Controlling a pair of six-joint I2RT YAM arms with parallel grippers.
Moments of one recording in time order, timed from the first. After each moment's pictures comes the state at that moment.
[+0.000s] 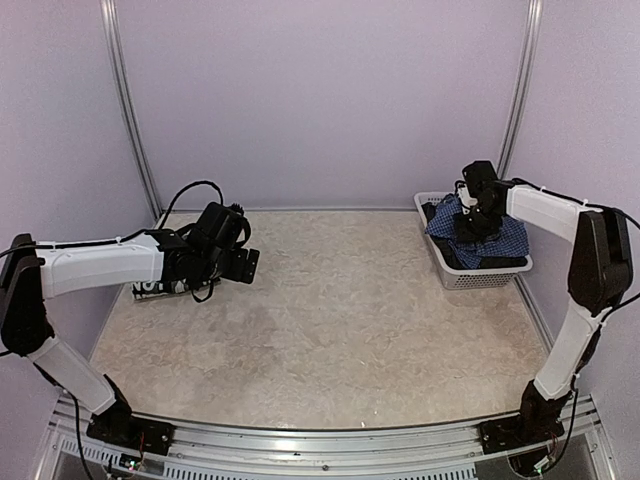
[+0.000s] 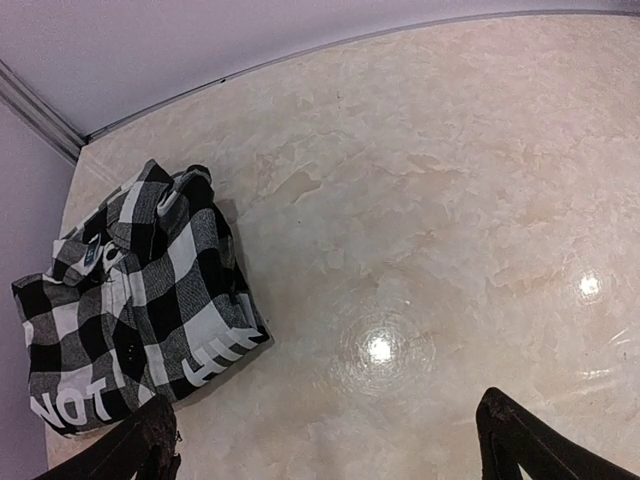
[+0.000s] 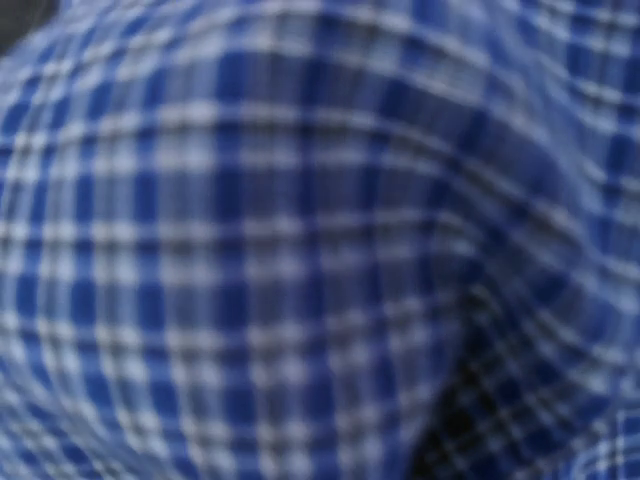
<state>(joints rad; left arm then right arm) -0.71 1.53 1.06 -0.33 -0.57 -0.24 0.19 1.79 1.45 -0.62 0.25 0.01</state>
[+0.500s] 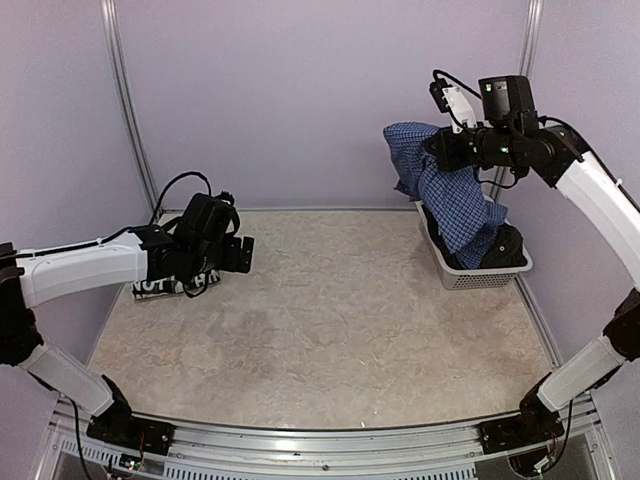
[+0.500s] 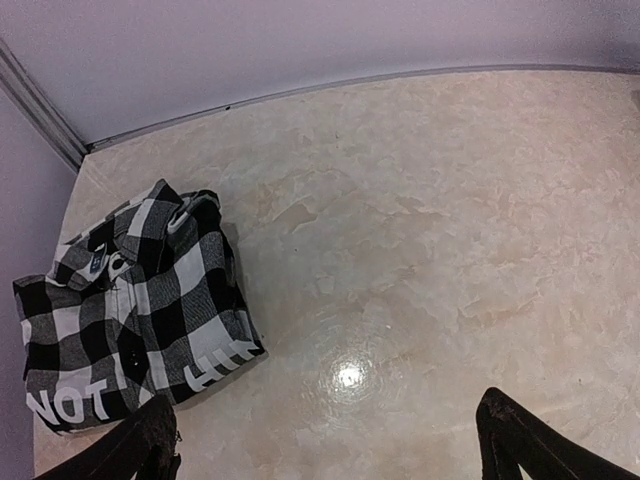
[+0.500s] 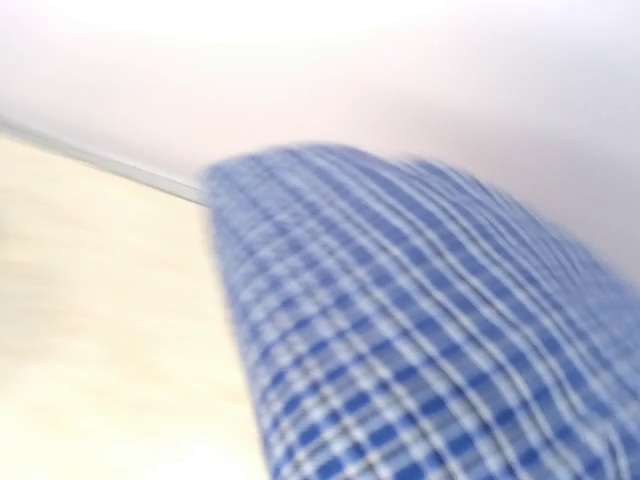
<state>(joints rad) -0.71 1.47 1.06 -0.33 -0.56 -0.27 0.48 1.48 1.76 -0.70 0.11 -0.03</state>
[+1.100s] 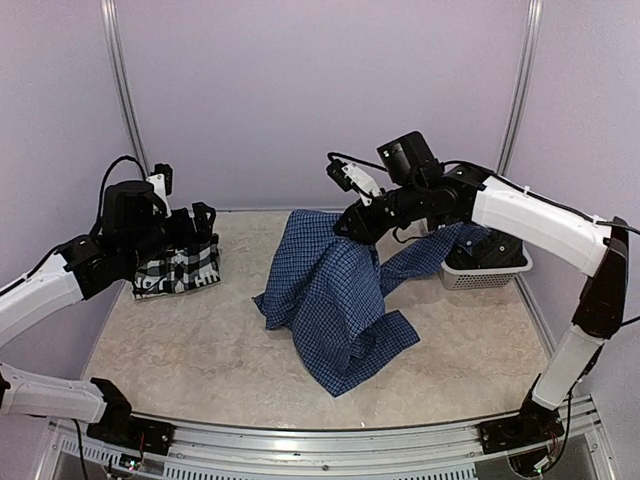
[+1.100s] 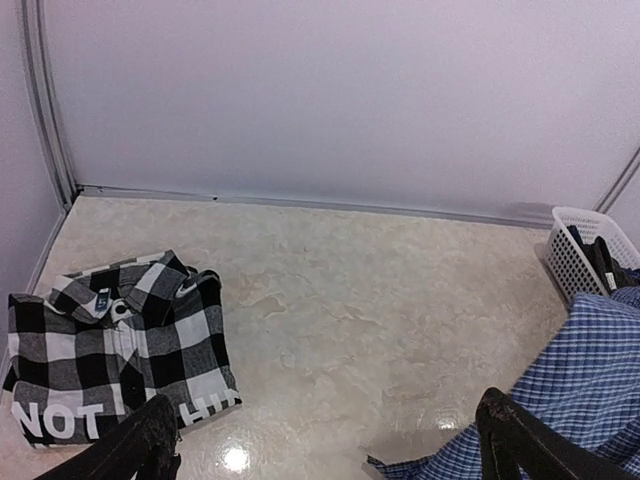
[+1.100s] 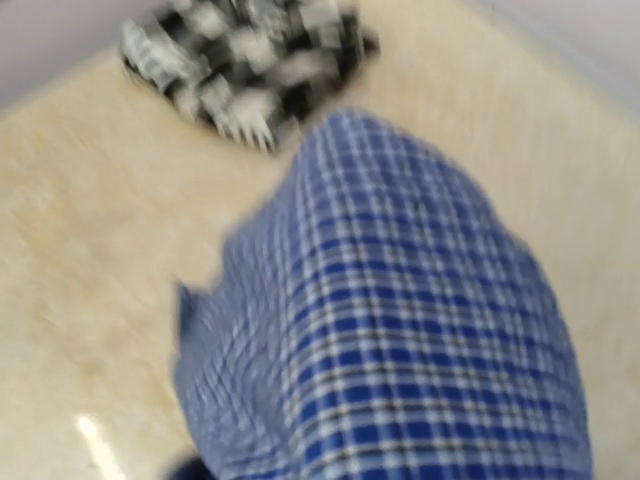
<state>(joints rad) -0.58 1.05 0.94 -0.23 -0.40 -0.36 0.80 1.66 1.65 -0.59 -0.21 -0.05</state>
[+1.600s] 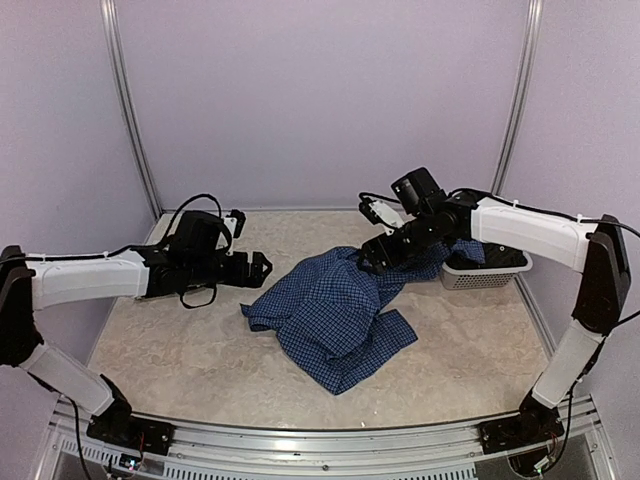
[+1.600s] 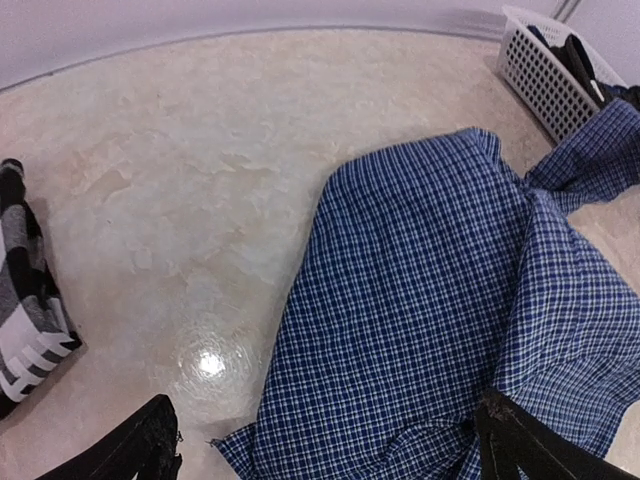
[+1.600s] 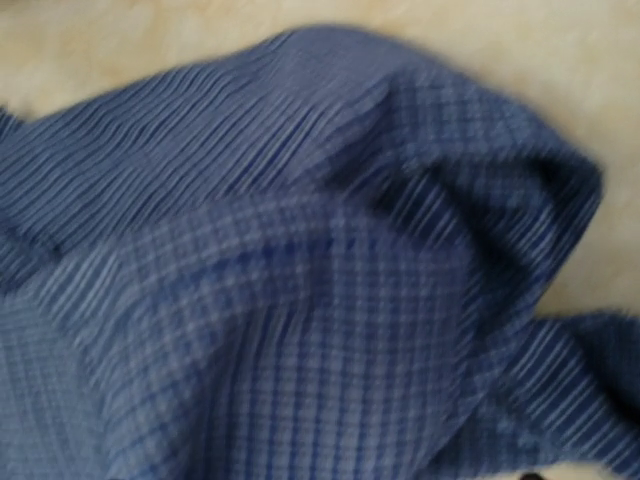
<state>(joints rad) -0.64 1.40 0.88 -0.06 -0.12 -0.33 0.66 1.72 1.44 -0.58 -0.13 0.04</state>
